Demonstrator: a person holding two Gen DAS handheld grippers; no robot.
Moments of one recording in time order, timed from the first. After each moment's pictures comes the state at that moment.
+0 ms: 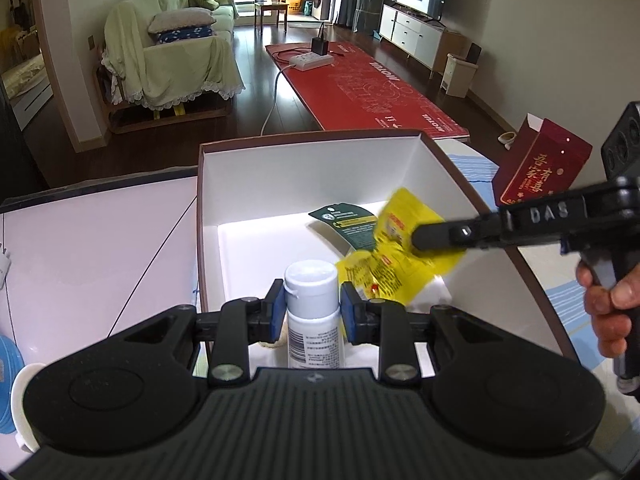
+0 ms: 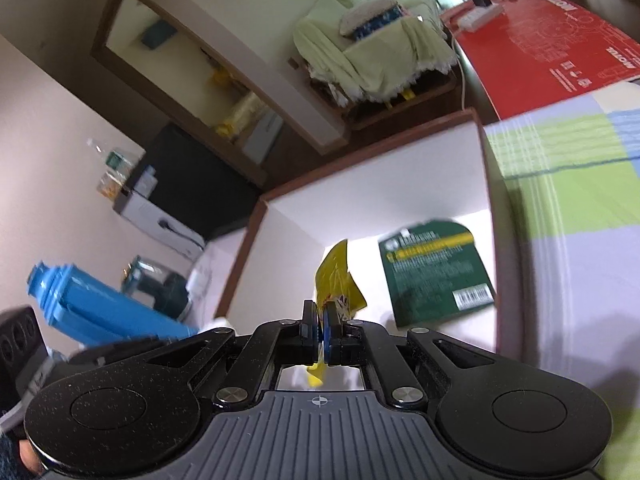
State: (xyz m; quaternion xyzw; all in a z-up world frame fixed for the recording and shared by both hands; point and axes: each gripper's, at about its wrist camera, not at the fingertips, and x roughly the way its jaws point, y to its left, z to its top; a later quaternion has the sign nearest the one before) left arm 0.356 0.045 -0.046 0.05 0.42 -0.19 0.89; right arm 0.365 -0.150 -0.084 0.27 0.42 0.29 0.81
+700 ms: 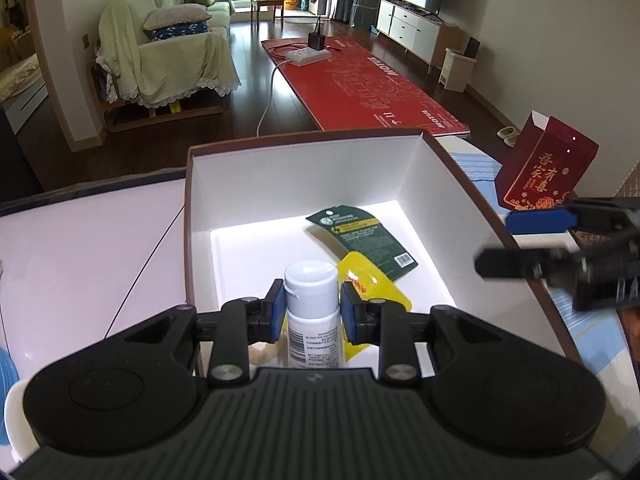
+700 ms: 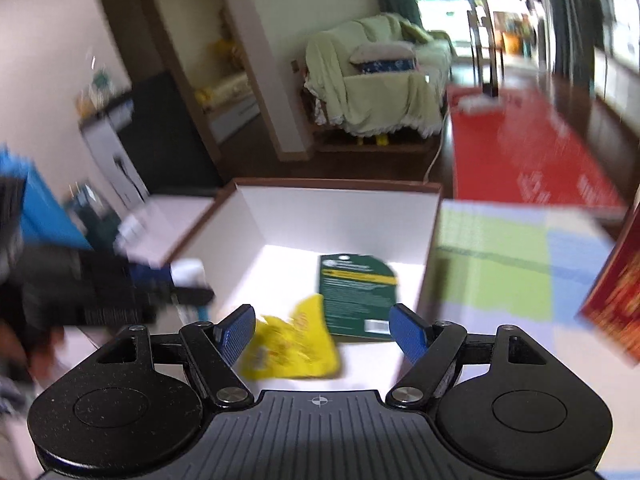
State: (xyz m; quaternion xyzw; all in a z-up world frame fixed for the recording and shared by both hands) left arm 0.375 0.035 -0.048 0.06 0.42 -0.20 0.88; right arm 0.307 -0.133 -0.047 0.02 0.38 0.25 0.89
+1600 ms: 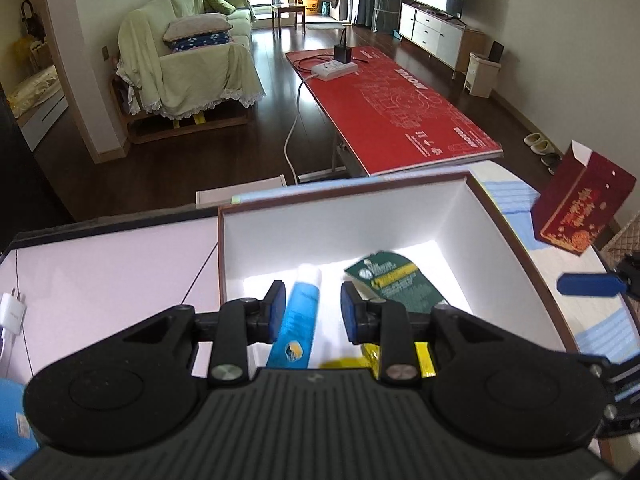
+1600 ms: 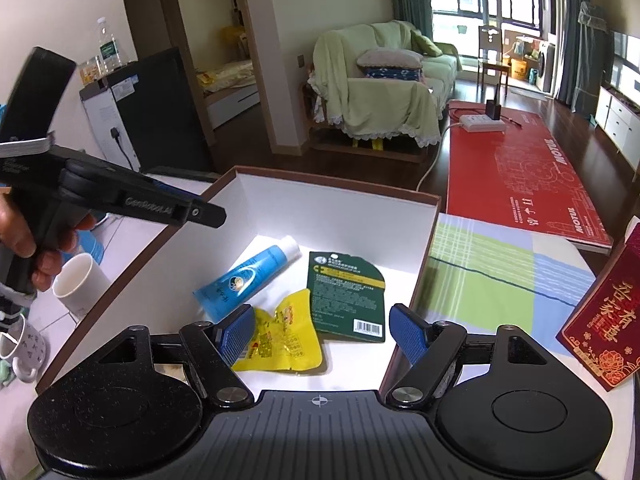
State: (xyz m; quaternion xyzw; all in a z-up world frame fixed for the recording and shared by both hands) left arm 0.415 0.029 -0.031 0.08 0.42 -0.16 0.89; right arm 0.310 -0.129 -0.057 -0.03 0.38 0.25 0.89
